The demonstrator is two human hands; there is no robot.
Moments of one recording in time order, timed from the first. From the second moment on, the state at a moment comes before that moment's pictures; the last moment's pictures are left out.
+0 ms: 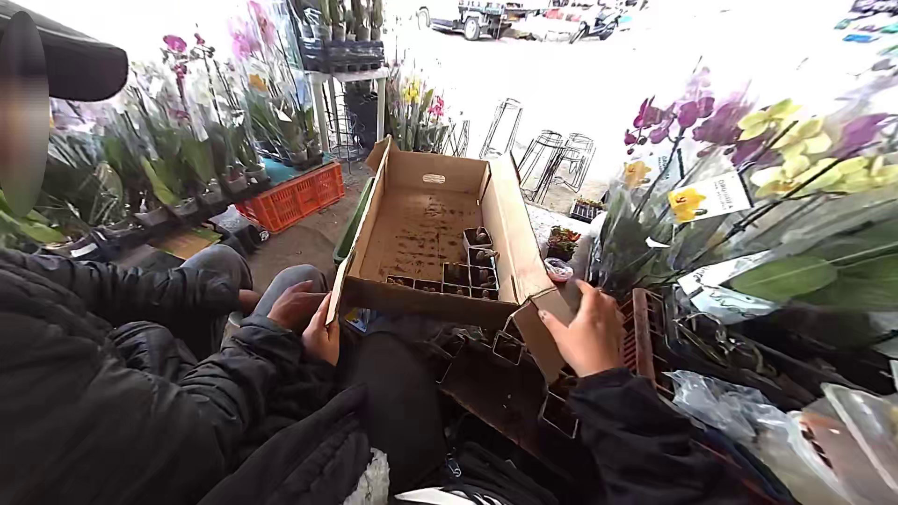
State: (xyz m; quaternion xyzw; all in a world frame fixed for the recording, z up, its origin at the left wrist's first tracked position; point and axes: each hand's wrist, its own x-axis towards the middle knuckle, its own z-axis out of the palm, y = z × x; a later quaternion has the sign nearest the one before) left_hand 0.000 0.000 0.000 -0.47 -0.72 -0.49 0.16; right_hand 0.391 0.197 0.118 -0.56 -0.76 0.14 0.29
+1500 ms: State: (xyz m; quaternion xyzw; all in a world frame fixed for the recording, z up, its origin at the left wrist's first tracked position) left_hand -0.004 -0.006 0.091 -0.32 -0.86 -0.40 -0.08; right_hand 0.261 0.183 0.134 -0.31 -0.93 0.09 0.19
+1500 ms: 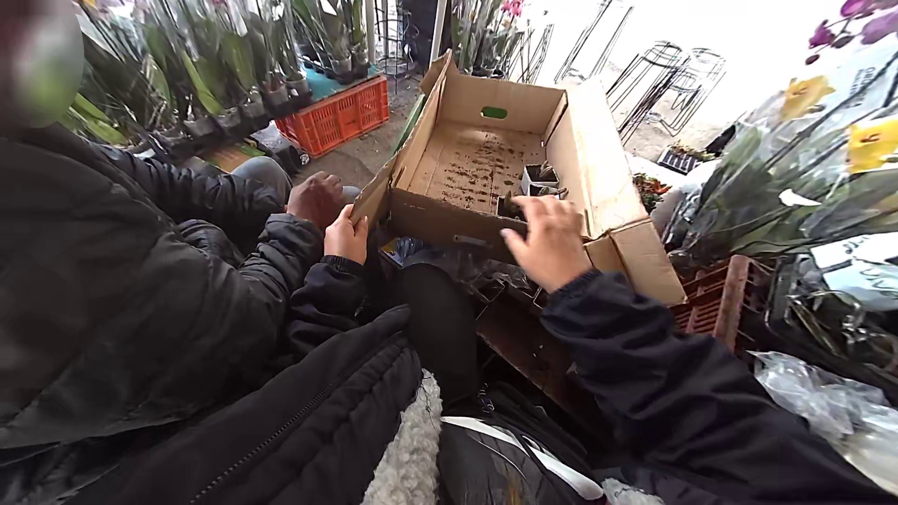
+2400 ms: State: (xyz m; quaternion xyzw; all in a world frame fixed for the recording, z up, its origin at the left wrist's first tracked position) left_hand -0.007 -0.013 0.093 -0.33 -0.86 -0.39 -0.03; right_hand 0.171 0.206 0.072 -0.38 -0.91 0.09 0.14
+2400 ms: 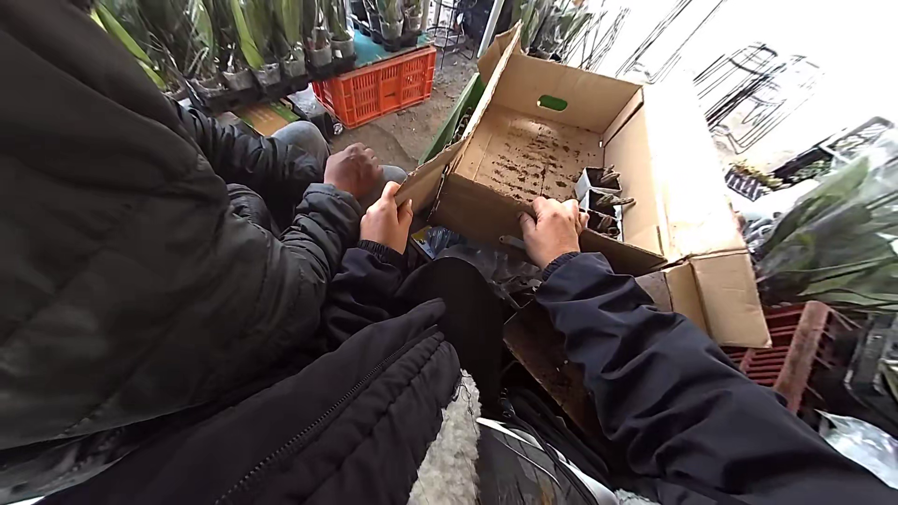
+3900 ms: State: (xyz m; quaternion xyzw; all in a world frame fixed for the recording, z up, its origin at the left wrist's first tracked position) left_hand 0.021 0.001 0.099 -0.32 -0.88 -0.35 0.04; right_hand 0.191 0.206 0.065 -0.35 -0.91 0.08 0.19
